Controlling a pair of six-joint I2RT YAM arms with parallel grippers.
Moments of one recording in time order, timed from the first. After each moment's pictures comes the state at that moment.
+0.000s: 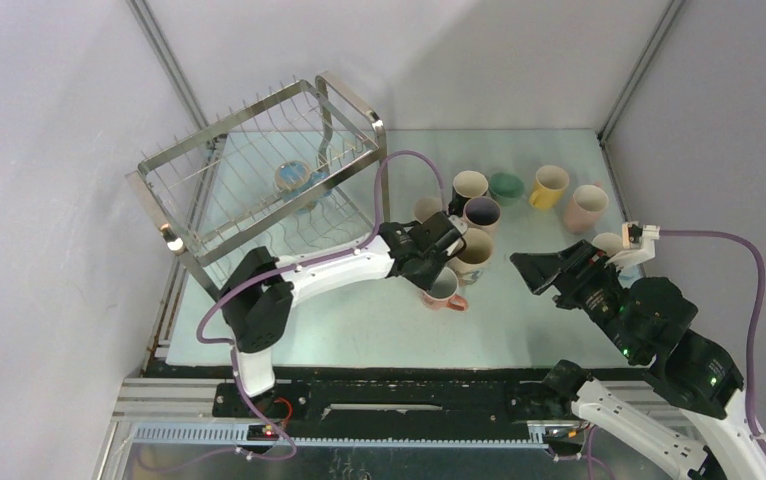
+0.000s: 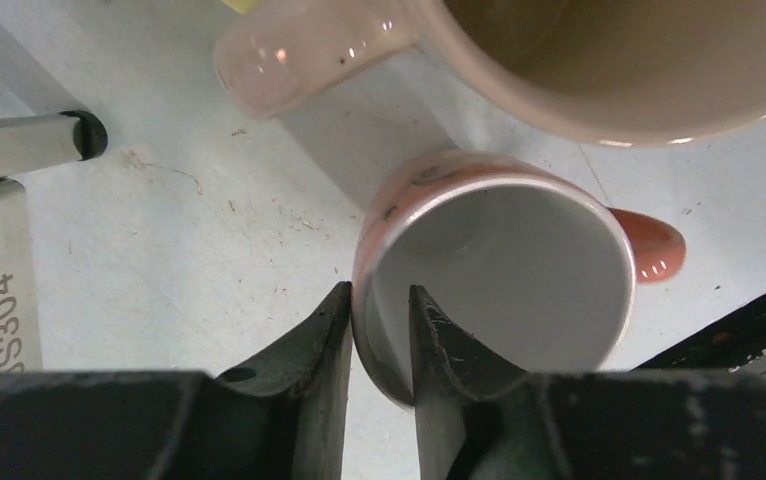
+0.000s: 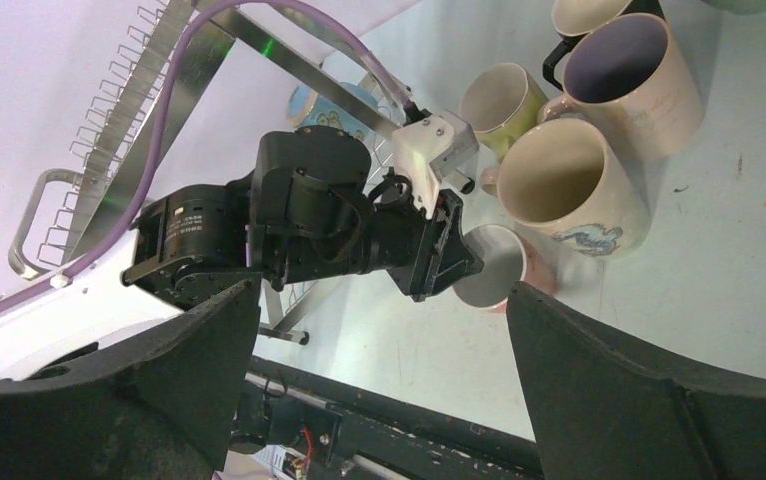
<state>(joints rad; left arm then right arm) -1.00 1.84 1.45 -0.68 -0.16 -0.28 0.77 0.44 1.04 -0.79 0.33 0.84</state>
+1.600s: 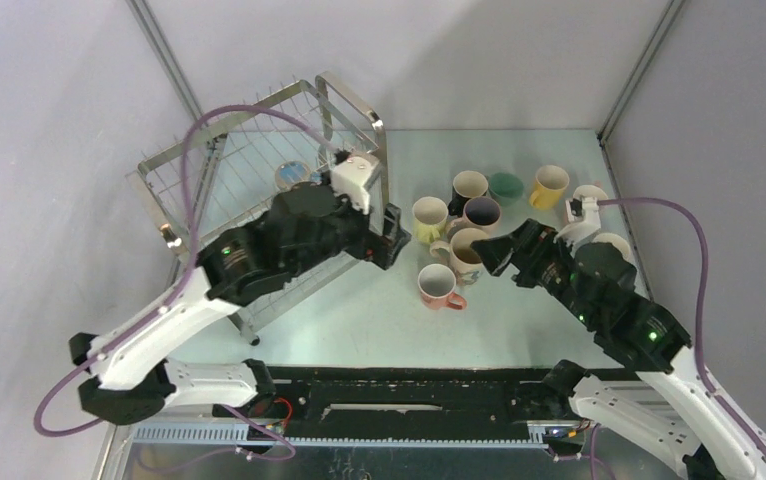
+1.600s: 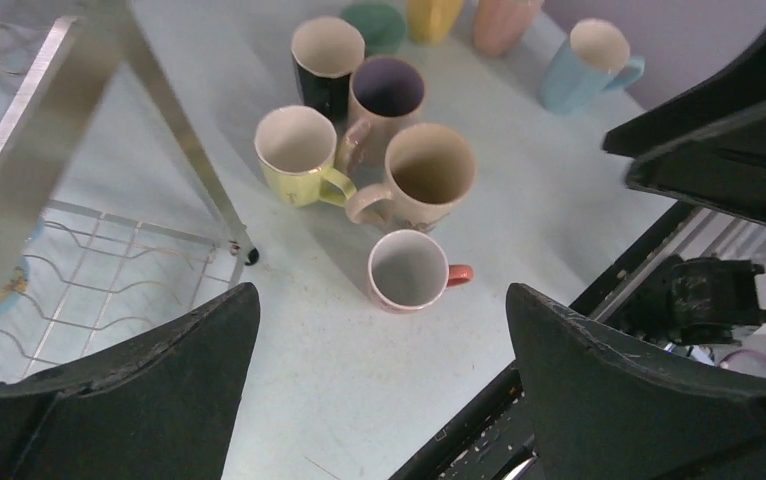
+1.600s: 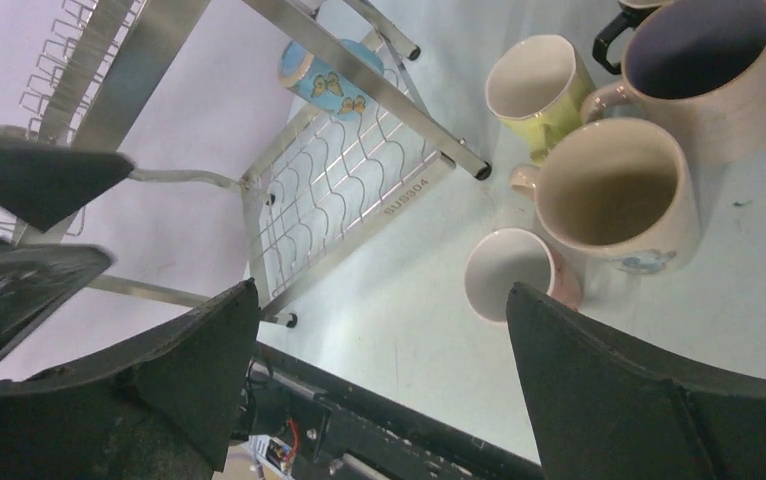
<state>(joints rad) -1.03 1.18 1.52 -0.72 -0.26 -0.26 0.74 0.61 0.98 -0.62 0.22 0.80</state>
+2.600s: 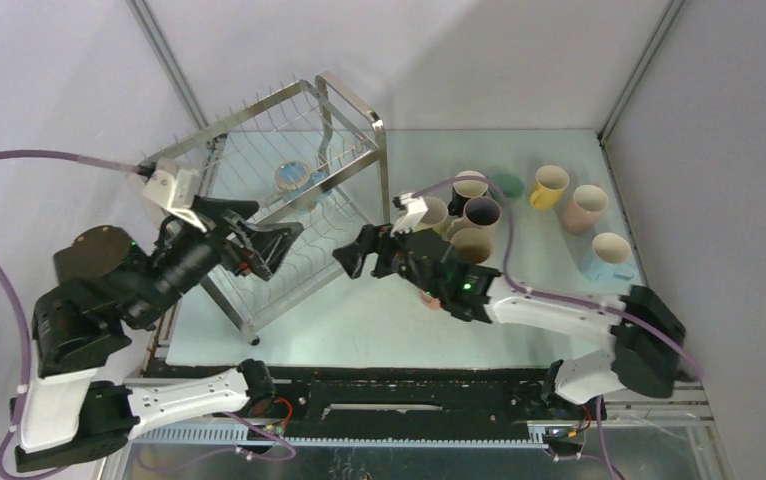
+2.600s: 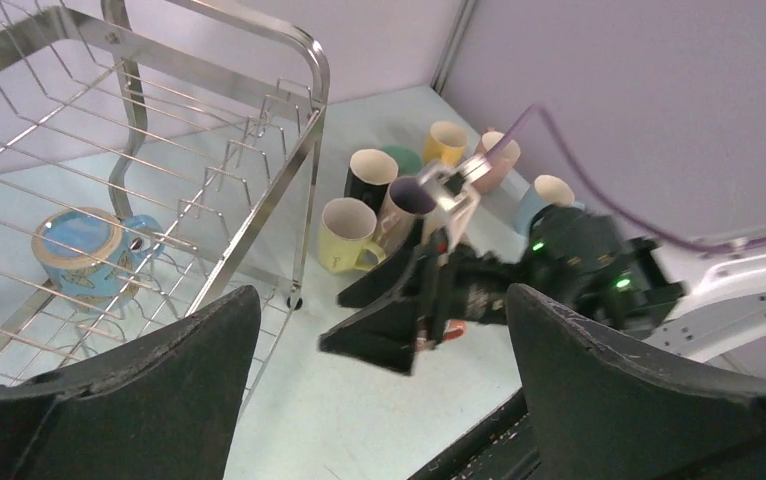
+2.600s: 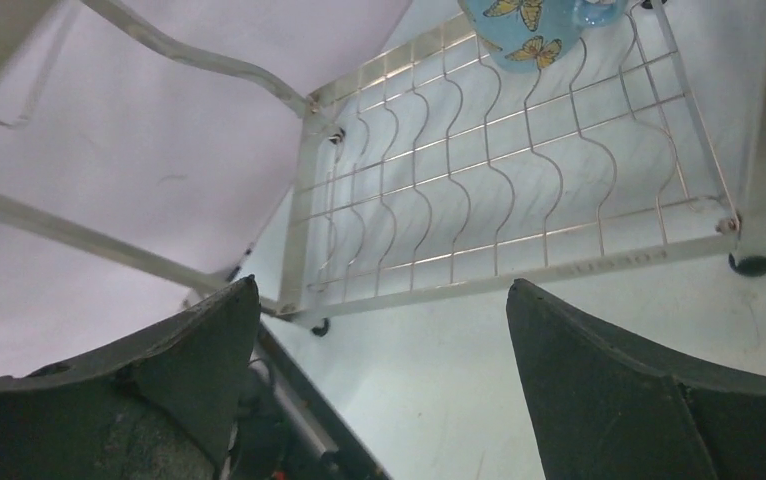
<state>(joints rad) -1.03 0.82 1.66 -0.90 -0.40 -0.27 1.06 1.35 0.97 0.21 0.20 0.68</state>
